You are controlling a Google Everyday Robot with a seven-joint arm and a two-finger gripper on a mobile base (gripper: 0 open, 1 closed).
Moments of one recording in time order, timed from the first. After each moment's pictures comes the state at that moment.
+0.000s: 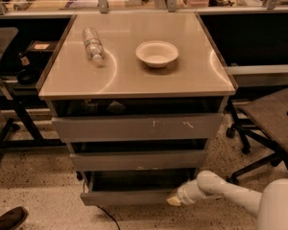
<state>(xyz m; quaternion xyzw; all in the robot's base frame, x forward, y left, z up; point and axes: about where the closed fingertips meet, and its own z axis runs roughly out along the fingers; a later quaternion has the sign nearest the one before) 0.512 -0.130 0.207 -0.44 0.84 0.26 0.19</state>
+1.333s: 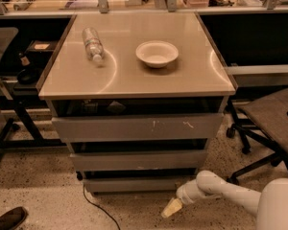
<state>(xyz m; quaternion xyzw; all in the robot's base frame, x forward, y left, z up) 0.512 -0.130 0.207 -0.44 0.84 0.26 0.19</state>
